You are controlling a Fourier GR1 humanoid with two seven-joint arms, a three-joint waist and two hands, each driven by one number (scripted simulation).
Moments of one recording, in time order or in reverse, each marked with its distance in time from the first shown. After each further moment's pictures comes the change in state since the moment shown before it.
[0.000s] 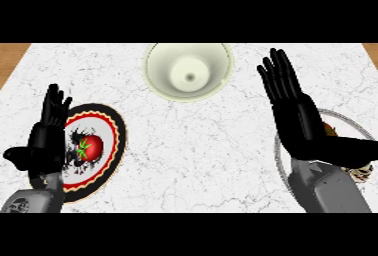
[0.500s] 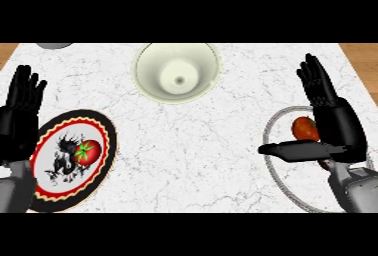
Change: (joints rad) left arm -0.069 0.103 0.105 -0.018 0.110 -0.127 0.051; right arm 0.082 -0.195 -0.071 0.011 0.148 0.039 -0.013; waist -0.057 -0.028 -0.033
